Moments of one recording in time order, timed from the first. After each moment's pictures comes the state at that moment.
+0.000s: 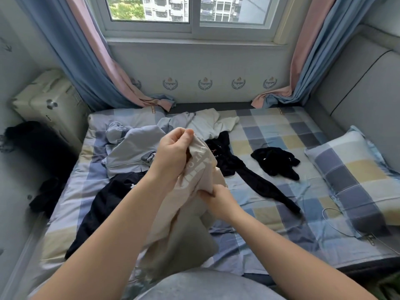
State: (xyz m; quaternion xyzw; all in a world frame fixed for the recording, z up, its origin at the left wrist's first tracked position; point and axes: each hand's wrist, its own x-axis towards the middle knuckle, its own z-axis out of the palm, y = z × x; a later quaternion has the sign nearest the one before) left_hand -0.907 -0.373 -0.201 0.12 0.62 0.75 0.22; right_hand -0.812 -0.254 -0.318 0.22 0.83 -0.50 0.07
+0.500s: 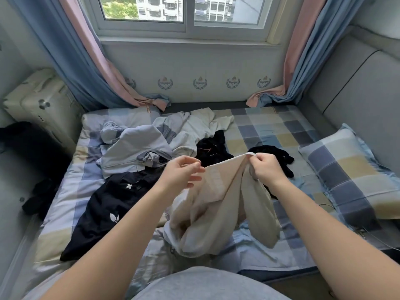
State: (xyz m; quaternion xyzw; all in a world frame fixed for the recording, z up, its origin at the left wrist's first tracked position) left_hand -0.895 -0.373 -0.251 0.06 0.70 0.62 0.35; right_hand -0.799 -0.143 -0.272 0.36 0.81 -0.46 -0.11
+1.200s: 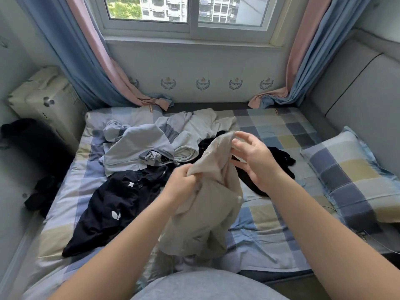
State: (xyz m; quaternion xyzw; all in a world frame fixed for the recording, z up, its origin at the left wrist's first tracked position) left_hand -0.881 -0.380 -0.279 0.14 0.75 0.59 0.26; right_hand -0.811 -0.200 -0.217 0.27 0.64 -0.71 -0.10
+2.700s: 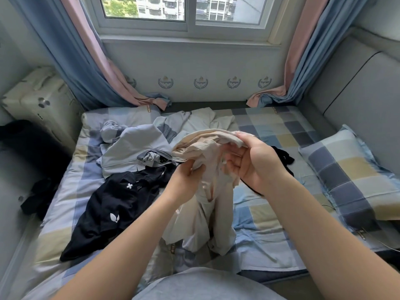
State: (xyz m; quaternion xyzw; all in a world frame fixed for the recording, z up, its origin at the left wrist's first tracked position) left_hand -0.891 -0.371 -0.271 0.18 0.76 0.57 0.24; right_hand -0.812 -0.225 -0.180 0.30 0.50 -0.81 -0.08
